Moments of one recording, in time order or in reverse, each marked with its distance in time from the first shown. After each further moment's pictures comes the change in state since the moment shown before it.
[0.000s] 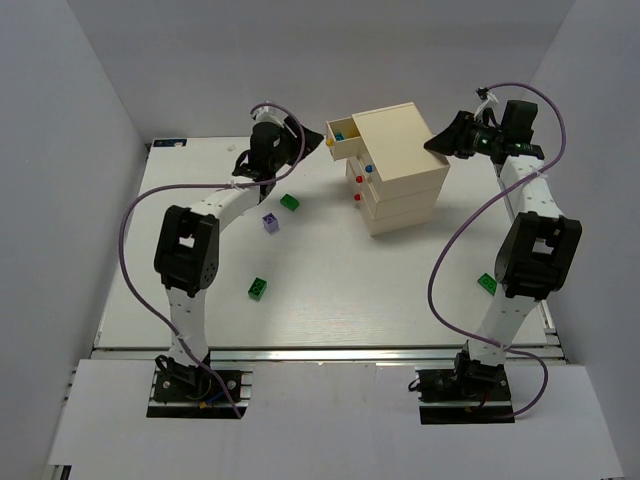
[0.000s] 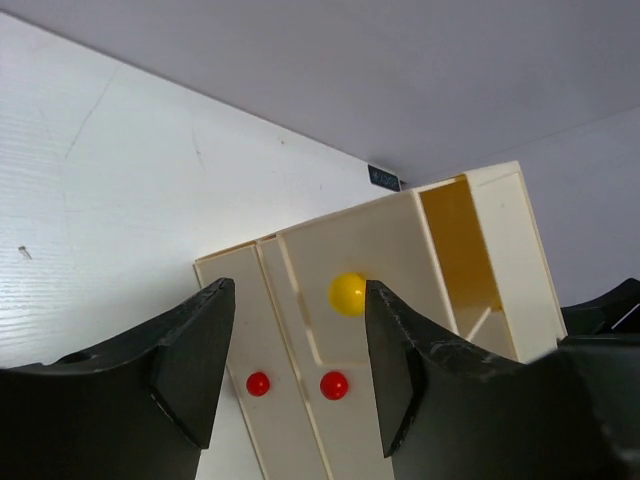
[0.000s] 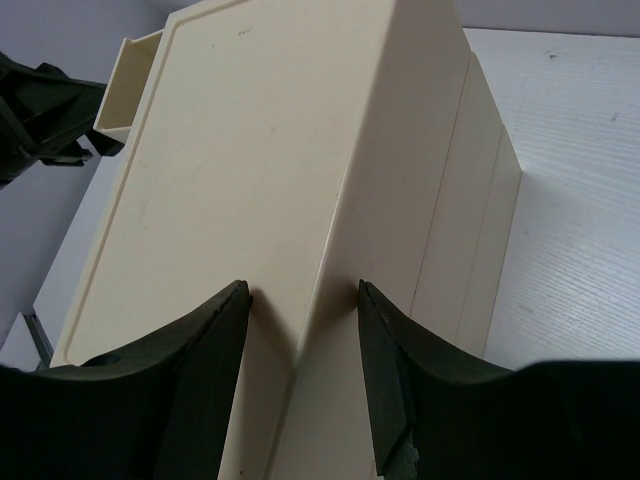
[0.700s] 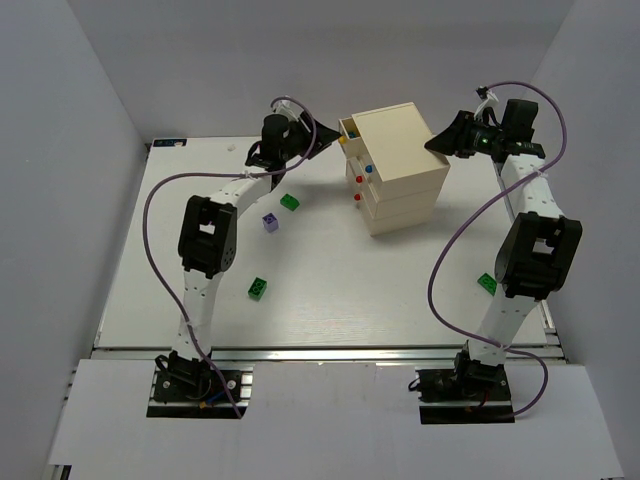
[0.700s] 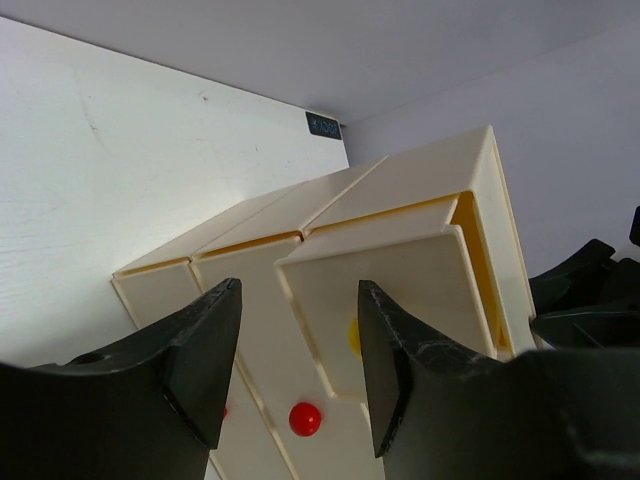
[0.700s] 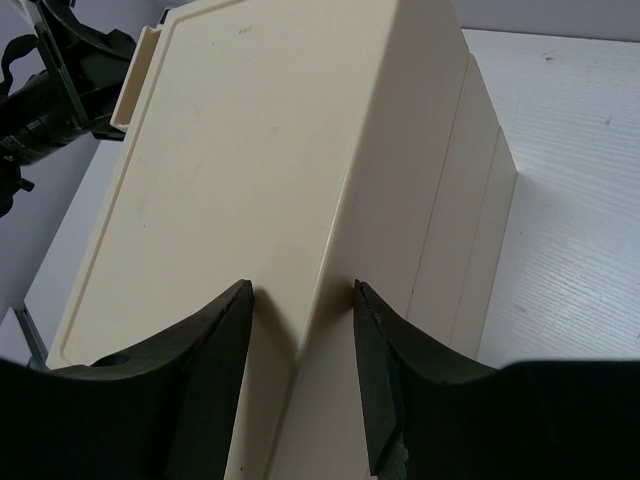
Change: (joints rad) left arm 0.010 0.287 0.332 -0.026 0.261 -0.088; right arm 0.000 0.000 0.014 -0.029 0.001 -0.031
